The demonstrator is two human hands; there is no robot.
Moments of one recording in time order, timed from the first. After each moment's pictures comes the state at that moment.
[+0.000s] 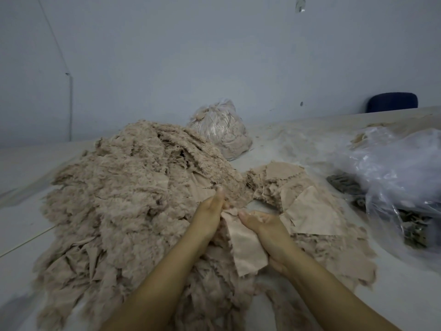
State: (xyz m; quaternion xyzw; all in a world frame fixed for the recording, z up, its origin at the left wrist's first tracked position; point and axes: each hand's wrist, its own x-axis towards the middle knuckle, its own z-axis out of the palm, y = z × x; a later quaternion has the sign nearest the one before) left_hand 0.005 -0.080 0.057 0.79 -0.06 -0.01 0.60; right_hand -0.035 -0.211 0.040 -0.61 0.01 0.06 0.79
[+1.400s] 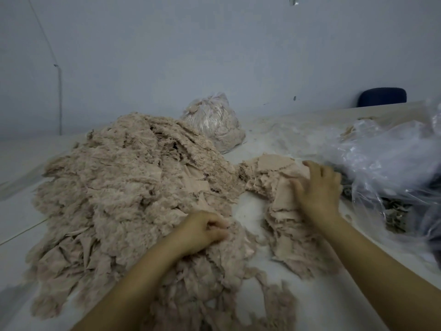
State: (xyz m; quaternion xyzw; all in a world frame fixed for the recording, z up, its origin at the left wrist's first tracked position) left_hand -0.011 -0.051 0.038 0.91 -0.19 -0.10 0.35; right_hand -0.003 -0.315 0.045 -0.91 0.17 -0.28 0.25
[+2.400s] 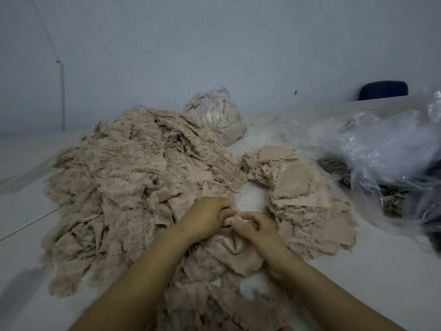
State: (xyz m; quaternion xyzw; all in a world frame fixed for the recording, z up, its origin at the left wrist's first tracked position) left_hand -0.018 -0.062 0.045 0.93 -0.30 0.01 0.22; right_hand -0.076 -0.207 -0.008 -0.71 0.02 0.00 0.70
